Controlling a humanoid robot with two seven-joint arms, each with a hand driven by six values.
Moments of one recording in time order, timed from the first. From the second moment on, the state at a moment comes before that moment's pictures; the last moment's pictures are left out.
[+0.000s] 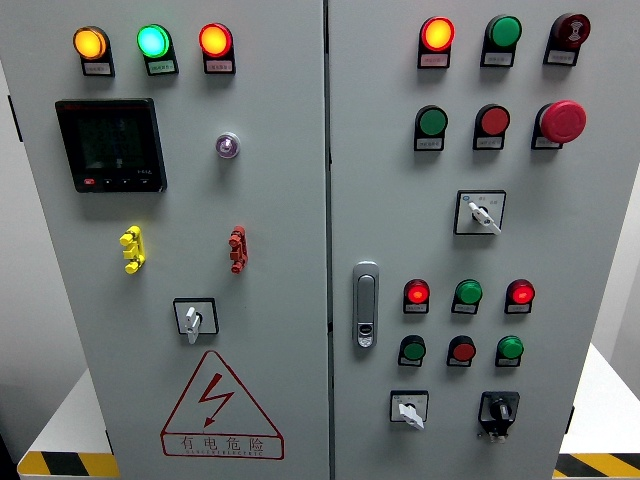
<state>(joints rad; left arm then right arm) 0.02 -0.03 -0.04 -0.04 0.02 -0.30 -0.09 -0.01 0.12 0.06 -0.14 -0.02 0.02 -0.04</state>
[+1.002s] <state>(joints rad) 0.02 -0.05 -1.16 -0.03 1.12 -0.30 -0.09 -0.01 0.12 0.05 -0.14 -0.02 0.02 -0.04</state>
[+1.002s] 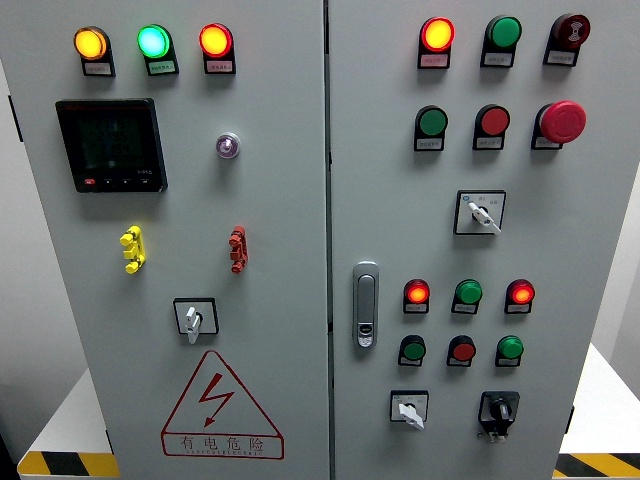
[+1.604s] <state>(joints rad) 0.18 -0.08 -1.66 -0.62 1.63 -0.30 -0.10 -0.01 0.12 0.06 -0.14 -0.02 0.02 -0.04</state>
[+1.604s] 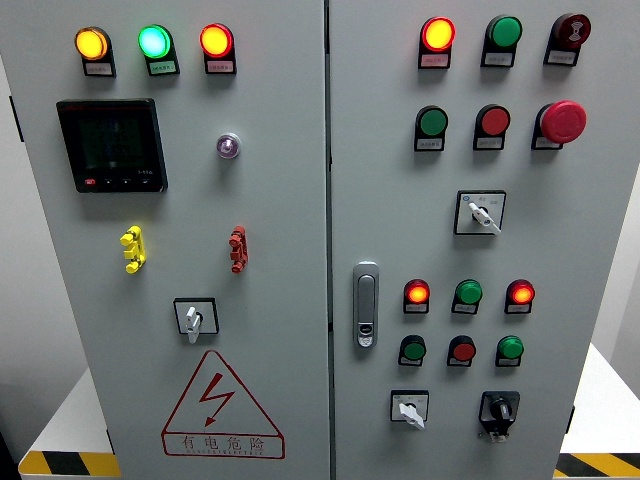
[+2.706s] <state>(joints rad) 0.05 -0.09 -1.71 -1.58 1.63 -0.29 -0.06 -0.01 0.12 0.05 -0.14 -0.02 0.02 -0.04</state>
